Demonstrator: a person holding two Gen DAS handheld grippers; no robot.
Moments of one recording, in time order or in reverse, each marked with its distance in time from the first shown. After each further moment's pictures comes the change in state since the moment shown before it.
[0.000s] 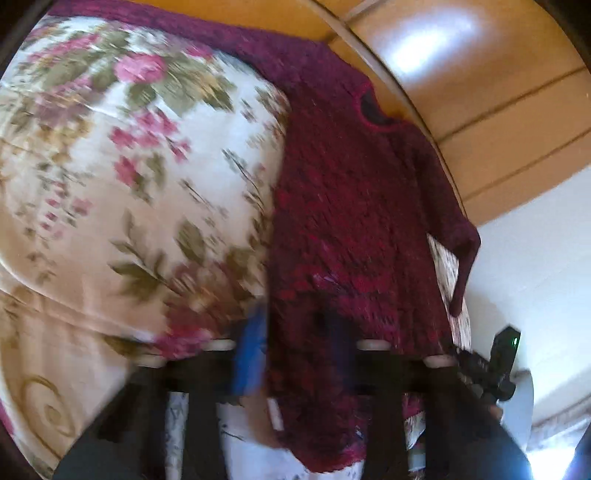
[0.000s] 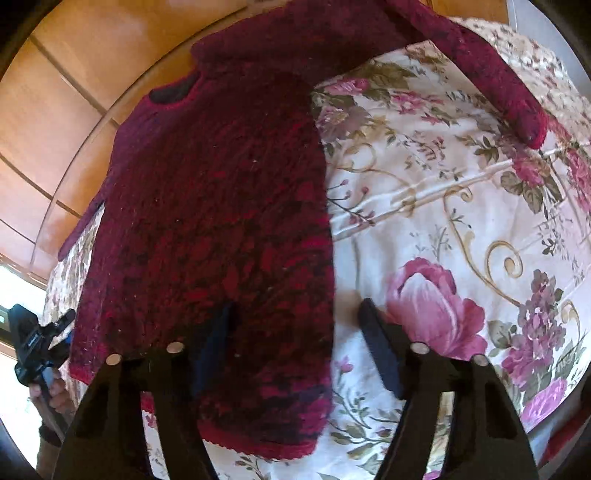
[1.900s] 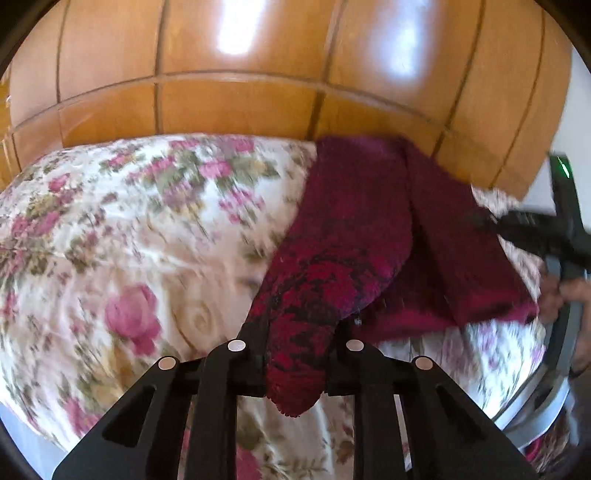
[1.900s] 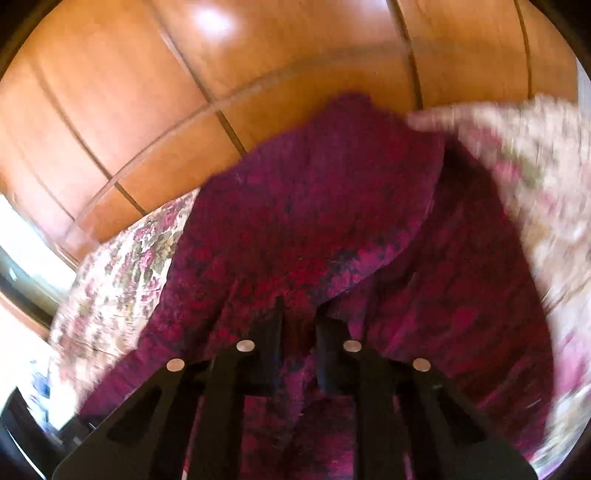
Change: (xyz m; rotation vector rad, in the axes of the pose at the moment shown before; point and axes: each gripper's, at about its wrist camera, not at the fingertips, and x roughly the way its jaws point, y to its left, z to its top) left arm -0.097 -0.049 -0.084 0.295 -0.287 0.422; right arm 0.008 0.163 0.008 -0.258 -0.201 0.064
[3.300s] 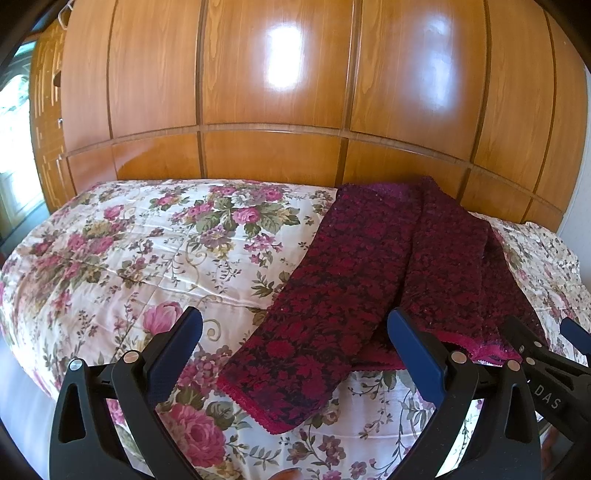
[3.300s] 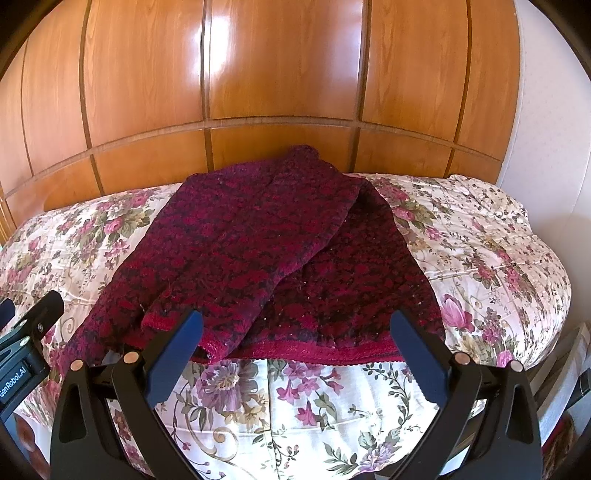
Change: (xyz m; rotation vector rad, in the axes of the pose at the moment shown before) left arm -0.037 -0.065 -0.008 -0.017 -0.154 0.227; right arm -0.080 0.068 -0.099 -0.110 -0.160 -0.364
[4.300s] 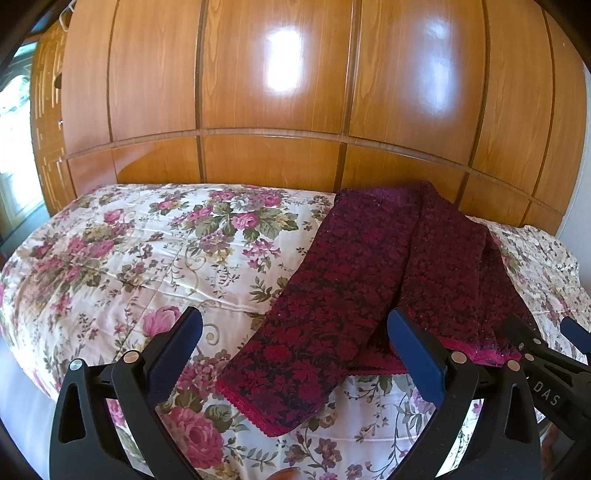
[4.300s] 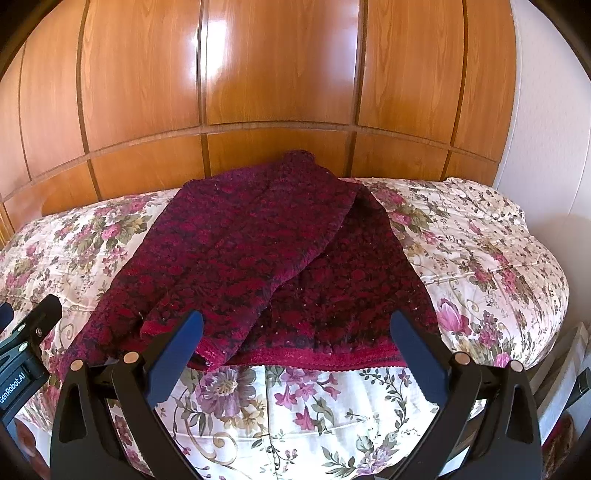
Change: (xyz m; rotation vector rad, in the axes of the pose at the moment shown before) left arm -0.002 -0.001 0.004 0.004 -0.011 0.001; right arm -0.004 -0.002 0.005 0.007 -0.023 -0.012
